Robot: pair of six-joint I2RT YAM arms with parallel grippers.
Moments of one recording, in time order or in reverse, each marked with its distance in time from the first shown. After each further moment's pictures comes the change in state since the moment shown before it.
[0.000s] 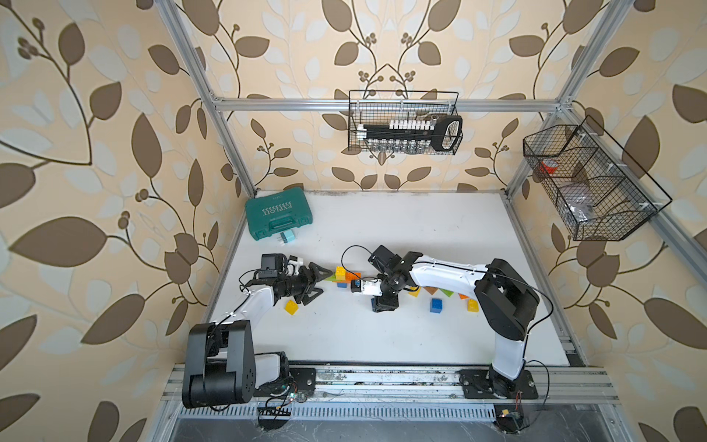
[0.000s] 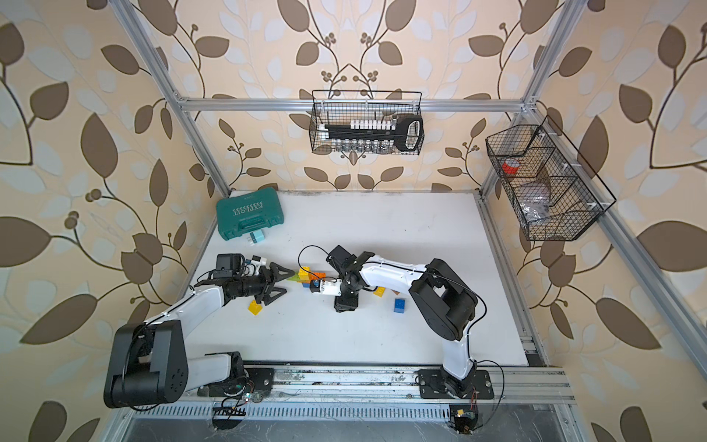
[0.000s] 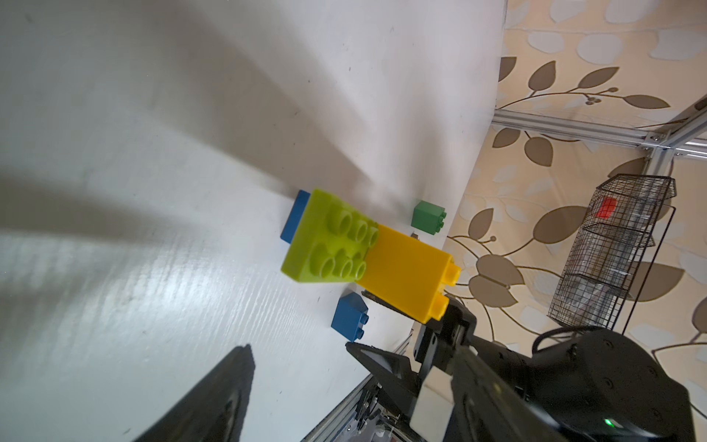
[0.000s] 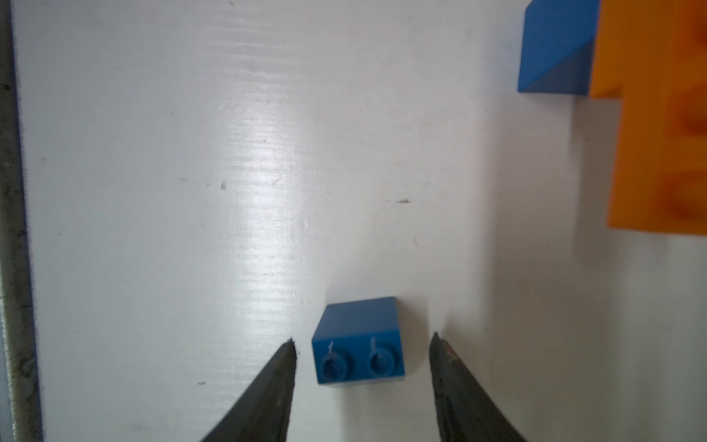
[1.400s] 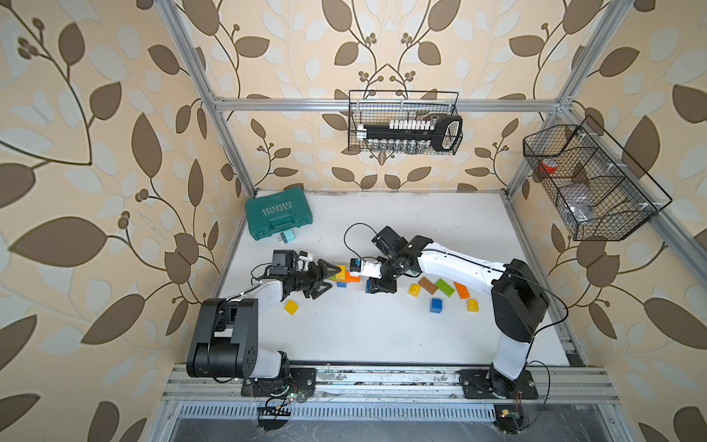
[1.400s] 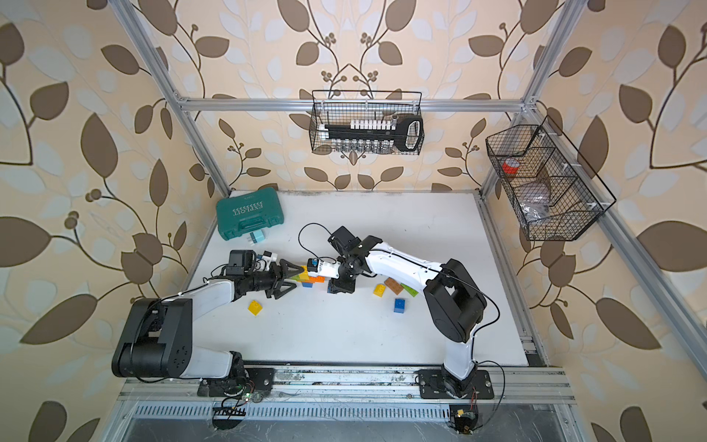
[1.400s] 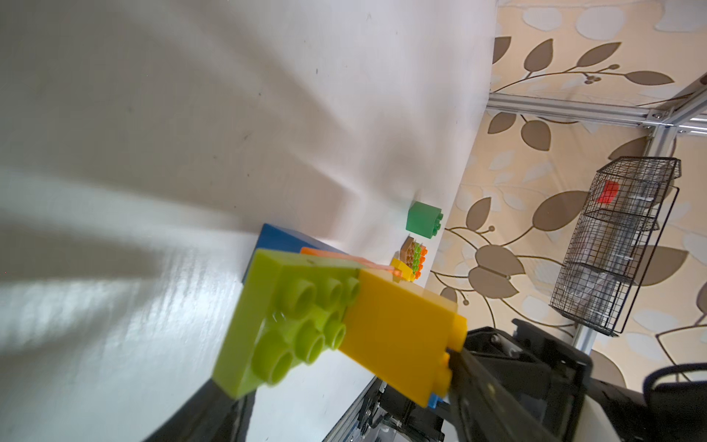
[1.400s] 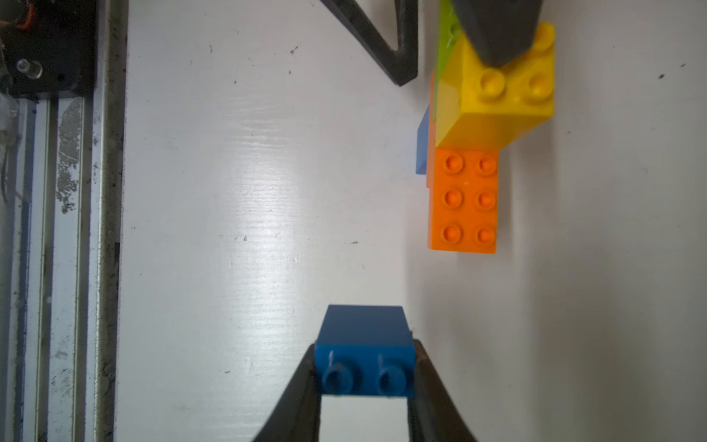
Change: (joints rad) left arm -0.096 0.149 0.009 0.238 0.005 -0.067; right arm -0.057 -0.058 0.171 -0.090 -0.094 0.034
